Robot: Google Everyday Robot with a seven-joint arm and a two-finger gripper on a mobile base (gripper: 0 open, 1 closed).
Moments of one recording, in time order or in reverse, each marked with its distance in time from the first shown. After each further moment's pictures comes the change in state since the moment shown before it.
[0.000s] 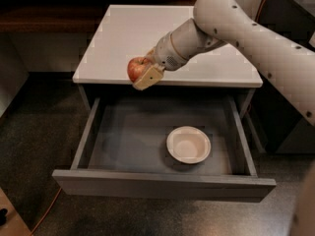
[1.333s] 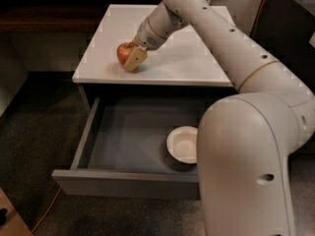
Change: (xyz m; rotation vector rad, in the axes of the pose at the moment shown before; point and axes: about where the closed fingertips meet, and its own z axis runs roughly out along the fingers) arm -0.024 -0.095 0.053 0.004 0.099 -0.055
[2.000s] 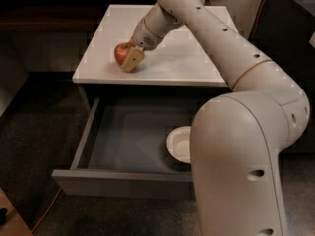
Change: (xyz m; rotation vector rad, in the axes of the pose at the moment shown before) arm -0.007 -0.001 0.011 -0.013 0.014 -0.026
